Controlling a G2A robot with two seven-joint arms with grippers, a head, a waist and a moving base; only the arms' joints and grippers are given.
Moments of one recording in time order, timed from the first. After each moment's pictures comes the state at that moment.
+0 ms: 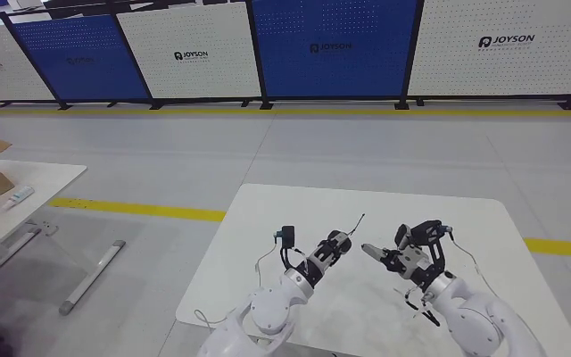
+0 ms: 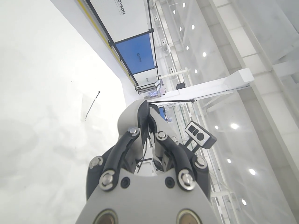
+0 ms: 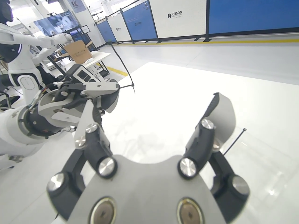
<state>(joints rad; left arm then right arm) 1.43 -1.31 -1.05 -1.70 -0.17 -0.01 -0.05 -1.32 -1.14 1.19 -1.67 -0.75 -0.34 0.32</state>
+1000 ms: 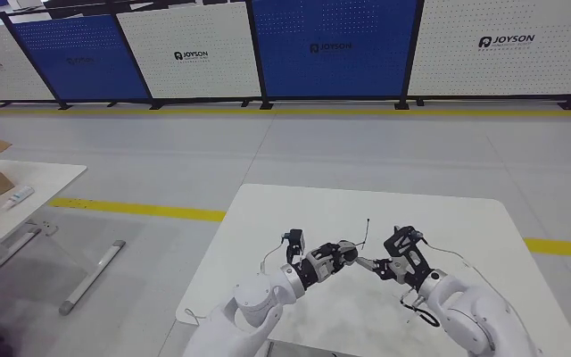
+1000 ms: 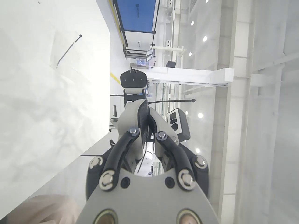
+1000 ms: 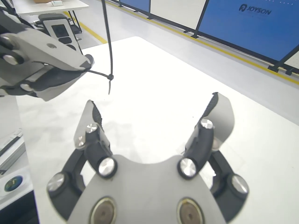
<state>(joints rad) 1.43 -1.29 -1.13 -1.73 -0.47 0.14 -0.35 -1.26 -1.08 1.07 -1.68 -1.04 -0.34 0.32</state>
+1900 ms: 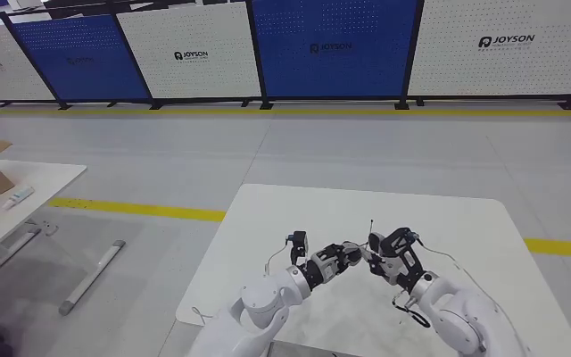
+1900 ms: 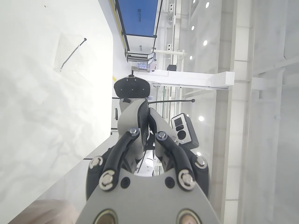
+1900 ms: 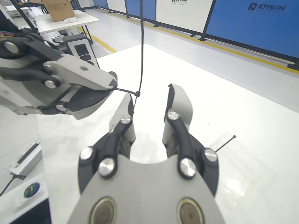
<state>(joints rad) 1.40 -1.29 -1.08 -1.69 -0.48 0.12 -0.29 -1.25 -1.10 1.03 -1.64 -0.98 -0.34 0.27</state>
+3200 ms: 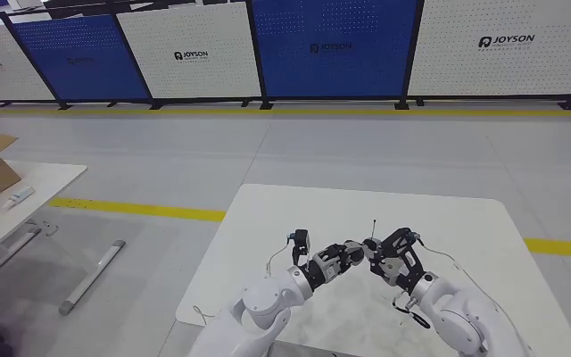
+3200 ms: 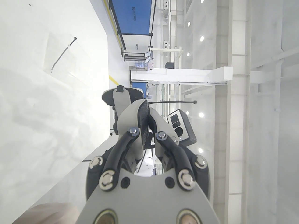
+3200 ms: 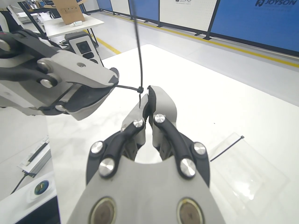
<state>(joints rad) 1.40 -1.29 -1.06 -1.70 -0.46 0.08 -0.28 -1.24 -1.08 1.01 -1.64 -0.92 -0.34 0.26</state>
